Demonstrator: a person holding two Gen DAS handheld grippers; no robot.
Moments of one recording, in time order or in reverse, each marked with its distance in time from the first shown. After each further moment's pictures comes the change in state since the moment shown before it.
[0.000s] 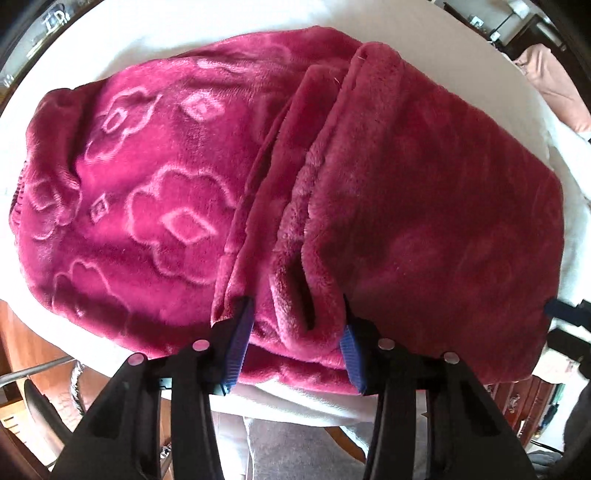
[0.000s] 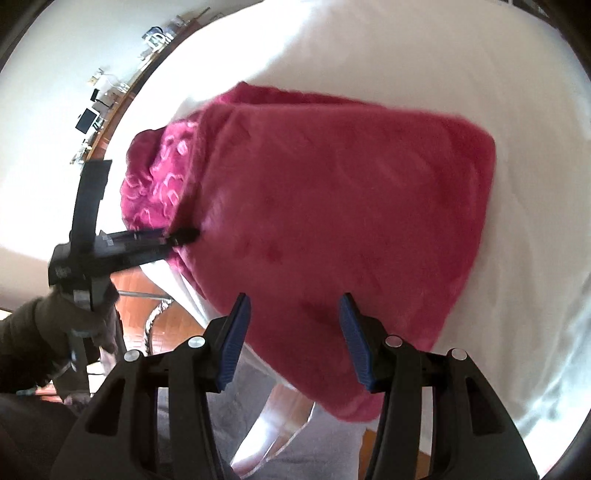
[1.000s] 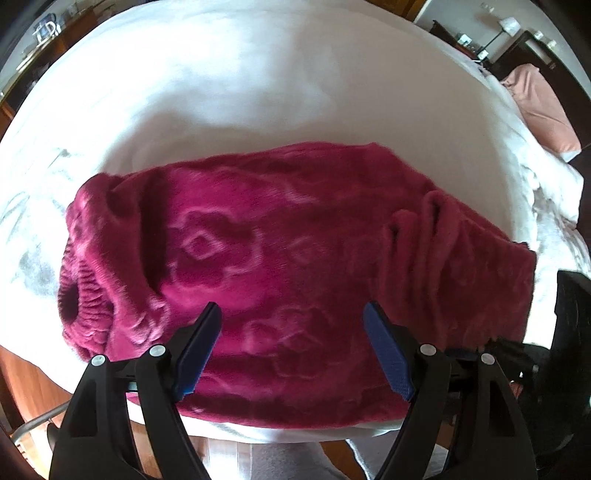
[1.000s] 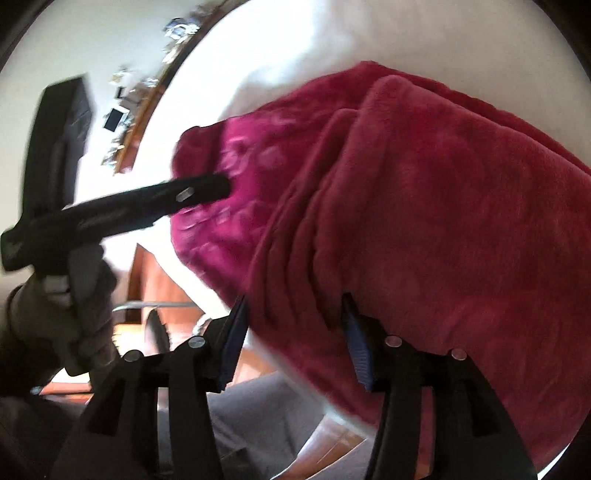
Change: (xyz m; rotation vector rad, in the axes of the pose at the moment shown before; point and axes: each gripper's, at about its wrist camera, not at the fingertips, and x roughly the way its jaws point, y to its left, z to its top) left arm -0.066 0.082 0.074 0.033 -0.045 -0.087; right arm 0.084 0.104 0.071 0.015 0.087 0.211
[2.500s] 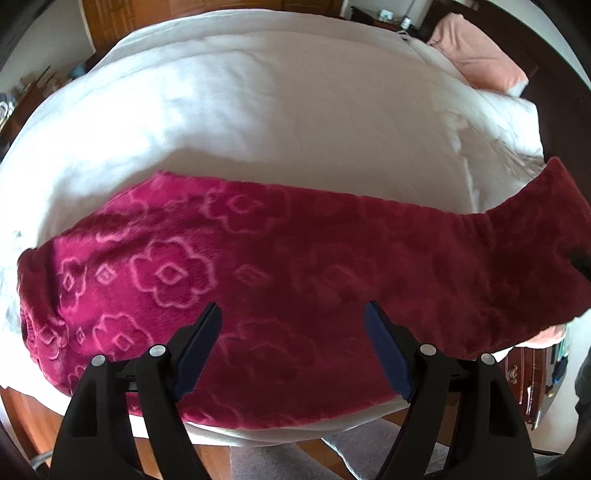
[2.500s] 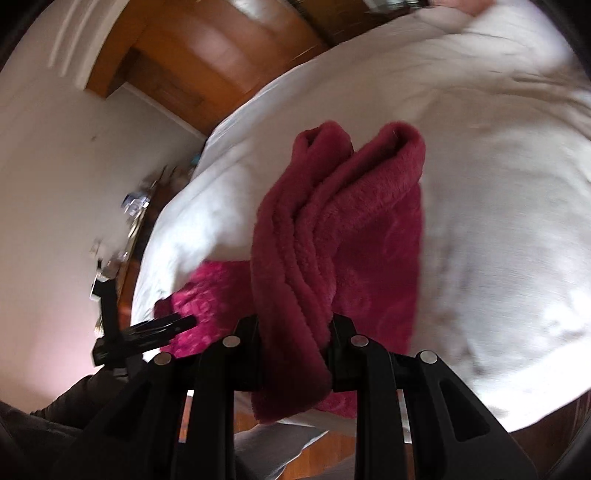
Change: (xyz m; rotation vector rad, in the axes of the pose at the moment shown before) left arm 0.000 -0.190 -0.042 0.213 -0.076 -0.004; right arm -0.241 -0.127 -0.119 0.337 -0.587 -0.081
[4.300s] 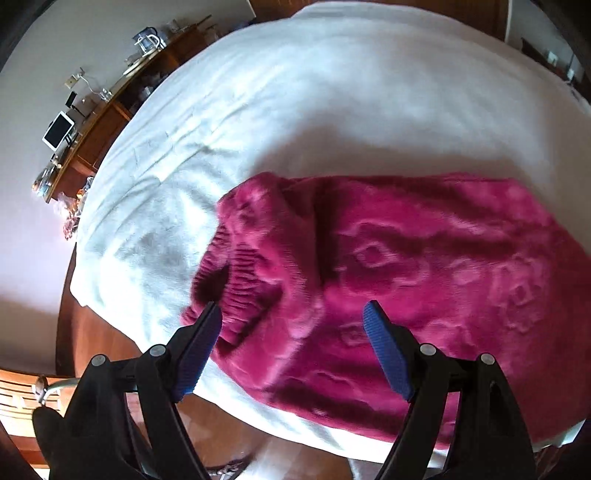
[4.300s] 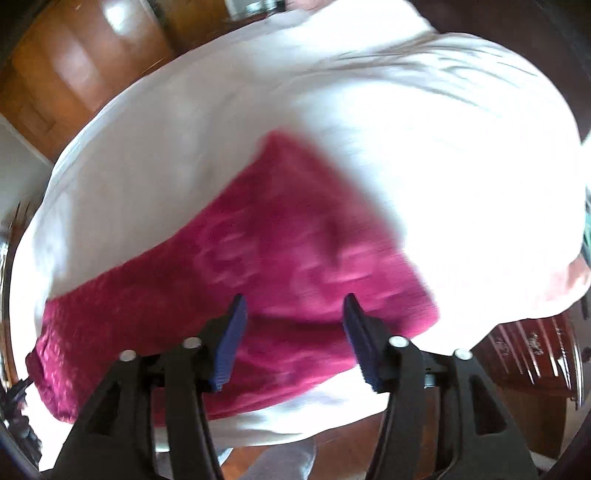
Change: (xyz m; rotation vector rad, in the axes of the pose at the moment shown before) left arm -0.040 0.265 -0.047 -0.340 0.012 0.500; right arm -0.027 -0.076 -0.027 0.232 -0.082 -0.655
